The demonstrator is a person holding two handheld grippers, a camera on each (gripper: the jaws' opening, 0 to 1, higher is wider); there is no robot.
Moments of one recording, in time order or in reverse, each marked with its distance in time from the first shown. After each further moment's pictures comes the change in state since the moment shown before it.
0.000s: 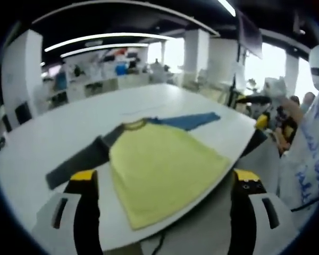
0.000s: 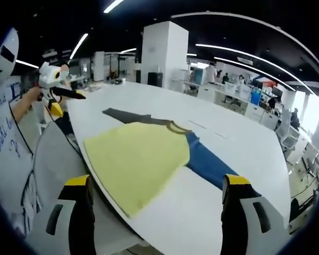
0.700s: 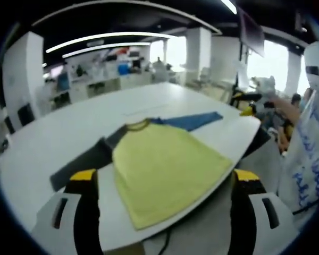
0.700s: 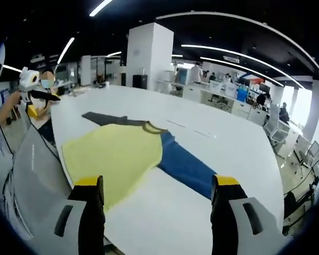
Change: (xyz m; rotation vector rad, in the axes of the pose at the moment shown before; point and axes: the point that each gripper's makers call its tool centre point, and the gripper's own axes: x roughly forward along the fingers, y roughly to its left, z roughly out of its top) left arm -0.002 0.002 0.007 0.018 0.017 0.026; right arm 0.011 -0.085 -0.016 0.057 -0.018 -0.106
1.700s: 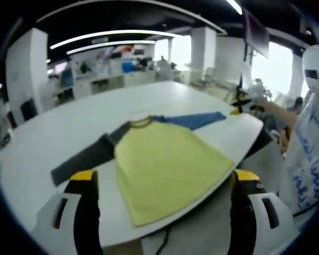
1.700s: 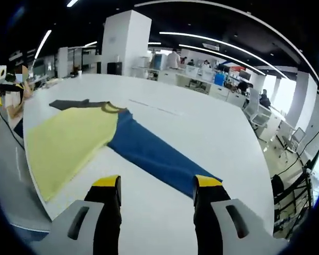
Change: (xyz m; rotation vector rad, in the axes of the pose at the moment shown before) left arm -0.003 0.002 -0.008 -0.033 0.014 0.024; right arm 0.025 -0.090 -0.062 0.042 0.121 -0.195
